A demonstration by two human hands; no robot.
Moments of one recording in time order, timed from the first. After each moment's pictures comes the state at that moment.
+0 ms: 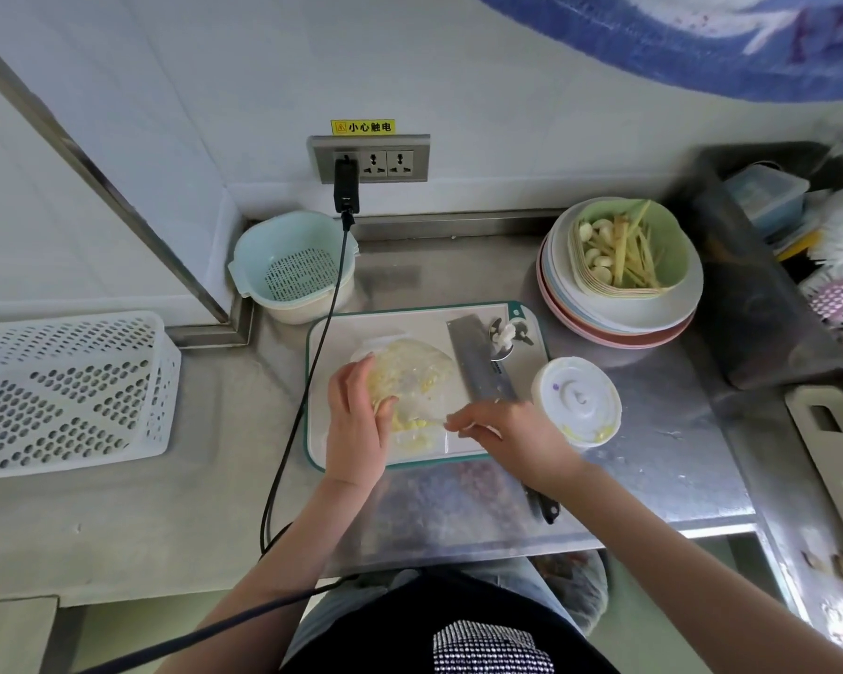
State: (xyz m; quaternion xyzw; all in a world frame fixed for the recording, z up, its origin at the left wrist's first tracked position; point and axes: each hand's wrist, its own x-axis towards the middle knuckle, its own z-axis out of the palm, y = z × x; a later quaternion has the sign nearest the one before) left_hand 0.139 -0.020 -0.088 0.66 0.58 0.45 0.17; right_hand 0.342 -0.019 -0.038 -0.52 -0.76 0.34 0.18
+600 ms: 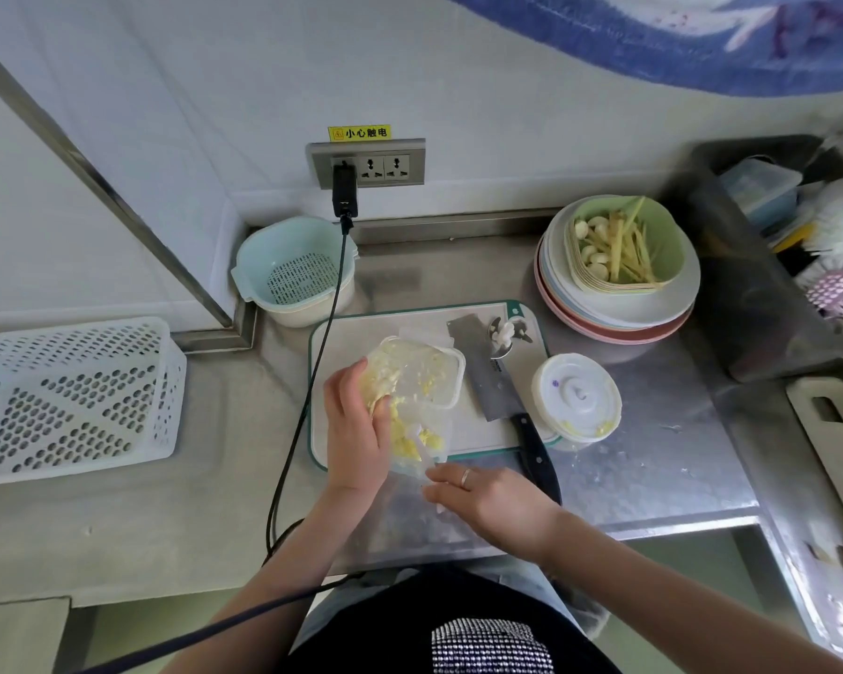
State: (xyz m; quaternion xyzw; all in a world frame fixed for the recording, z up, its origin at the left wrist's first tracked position) left_hand 0.141 -0.029 -0.080 0.63 0.60 0.46 0.17; right_hand 0.331 -0.072 -0.068 -0.30 -0.94 0.15 0.10
